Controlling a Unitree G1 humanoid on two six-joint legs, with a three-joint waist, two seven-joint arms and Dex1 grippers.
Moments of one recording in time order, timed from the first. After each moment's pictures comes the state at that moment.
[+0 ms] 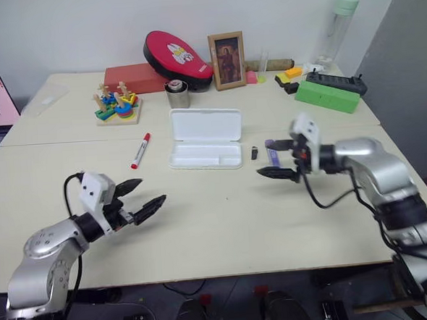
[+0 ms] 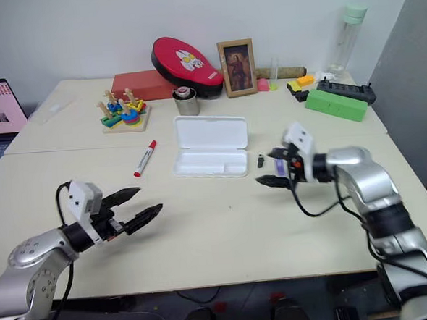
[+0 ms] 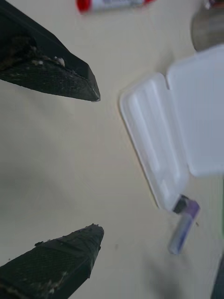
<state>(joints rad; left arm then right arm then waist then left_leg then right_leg) -0.07 0.68 0.26 -0.19 -0.51 0.41 -0.91 -0.82 -0.52 0.25 0.23 0.26 0.51 1.07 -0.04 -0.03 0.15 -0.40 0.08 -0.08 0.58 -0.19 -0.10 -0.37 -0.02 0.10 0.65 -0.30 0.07</state>
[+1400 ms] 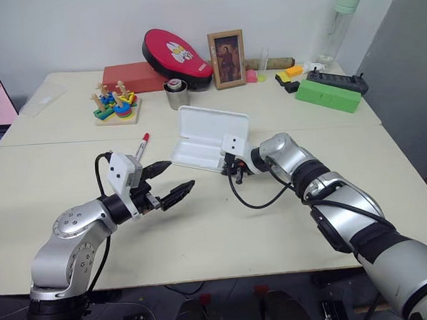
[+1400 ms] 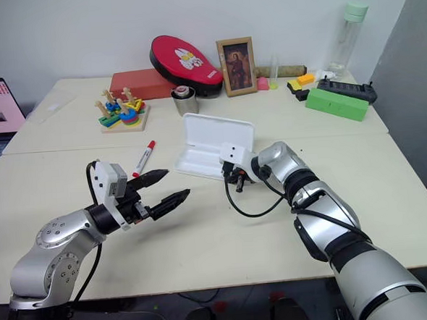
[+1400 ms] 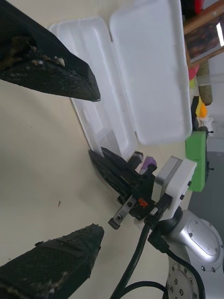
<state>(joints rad) -0.15 0.62 0.19 -0.31 -0.55 0.49 -0.80 -1.21 -0.11 0.34 1.26 -0.19 -0.01 0.98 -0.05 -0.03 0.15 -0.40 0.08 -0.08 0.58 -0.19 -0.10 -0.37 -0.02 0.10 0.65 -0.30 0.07</state>
